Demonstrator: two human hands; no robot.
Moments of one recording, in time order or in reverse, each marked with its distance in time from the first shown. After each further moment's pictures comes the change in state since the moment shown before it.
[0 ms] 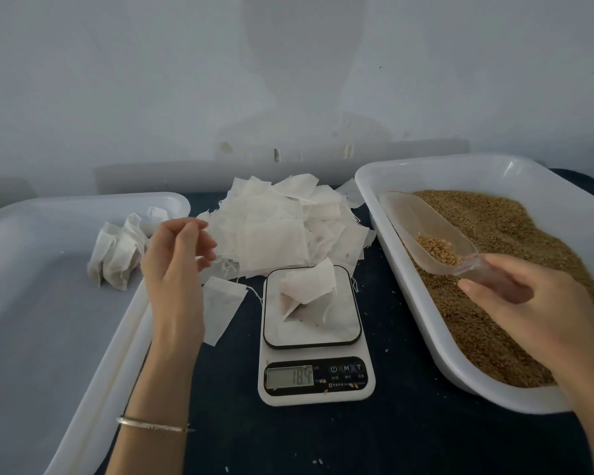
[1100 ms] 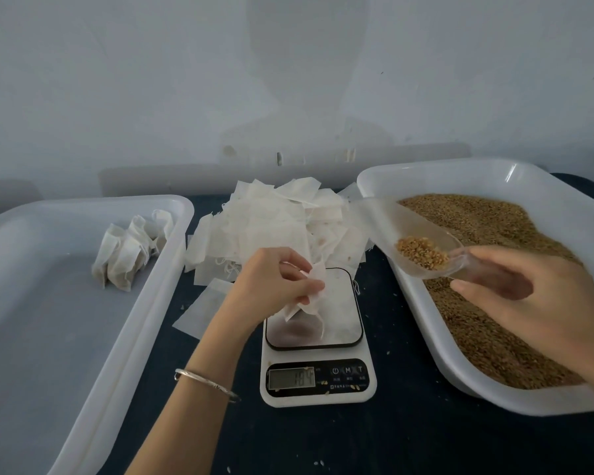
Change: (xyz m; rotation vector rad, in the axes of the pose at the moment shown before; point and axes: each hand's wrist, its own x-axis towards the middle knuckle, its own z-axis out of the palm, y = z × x) left_hand -0.011 -0.005 0.045 0.584 -0.742 -0.283; right_hand -0.001 -0.040 -0.022 -0.079 -0.182 -0.149
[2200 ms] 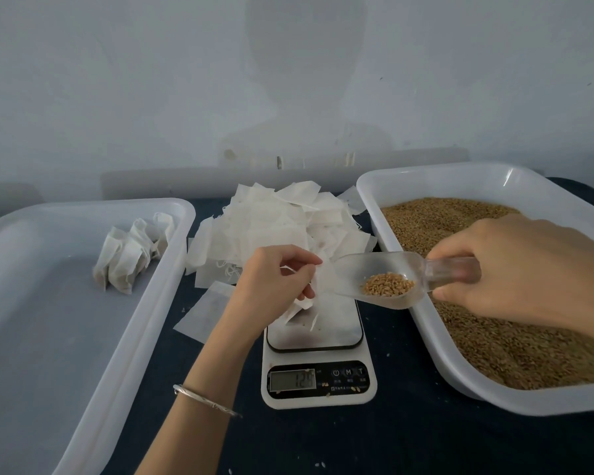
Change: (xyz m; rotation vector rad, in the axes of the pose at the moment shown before) left_hand -0.009 0.008 0.002 -0.047 0.113 0.080; right_hand 0.032 -0.058 -0.022 -0.629 -0.340 -0.083
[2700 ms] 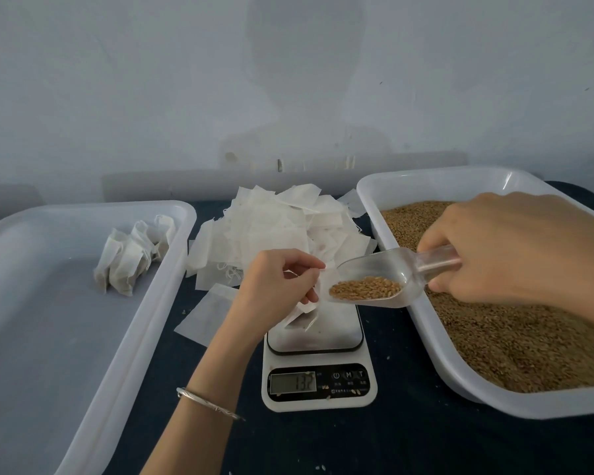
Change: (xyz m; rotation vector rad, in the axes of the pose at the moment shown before) left_hand -0.001 0.000 0.001 -0.029 -0.022 0.009; right_hand 0.007 -0.021 -0.023 -0.196 -0.006 -0.027
